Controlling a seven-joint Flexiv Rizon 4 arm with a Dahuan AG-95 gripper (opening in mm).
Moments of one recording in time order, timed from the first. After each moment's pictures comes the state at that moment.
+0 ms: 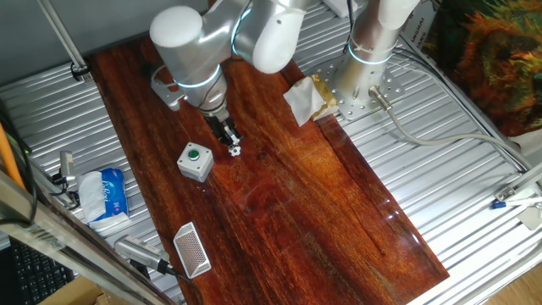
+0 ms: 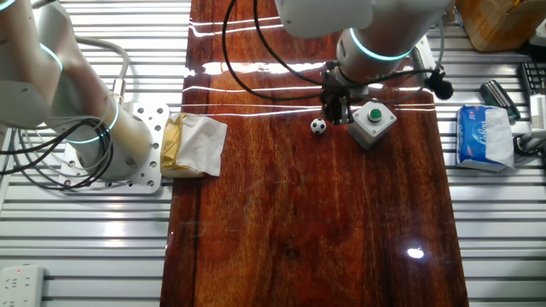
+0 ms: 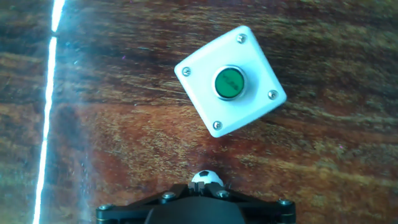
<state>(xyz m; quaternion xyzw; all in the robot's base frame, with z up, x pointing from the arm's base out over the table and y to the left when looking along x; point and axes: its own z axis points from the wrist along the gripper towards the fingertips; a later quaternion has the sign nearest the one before) 0.472 0.055 0.061 0.08 -0.99 -0.05 0.06</state>
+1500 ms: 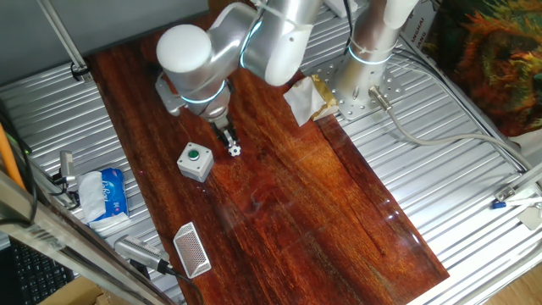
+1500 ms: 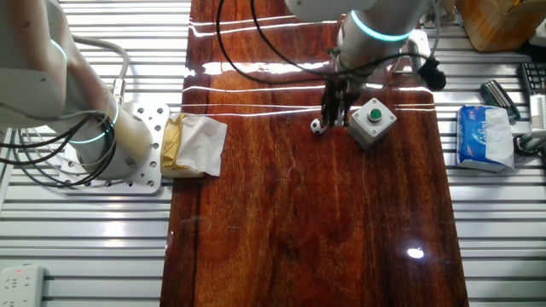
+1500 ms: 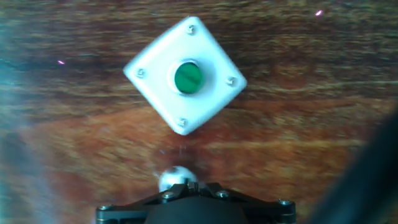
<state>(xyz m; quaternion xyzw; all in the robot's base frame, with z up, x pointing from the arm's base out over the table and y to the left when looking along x) 0.465 0.014 0.056 0.02 -1.00 0.04 0.07</state>
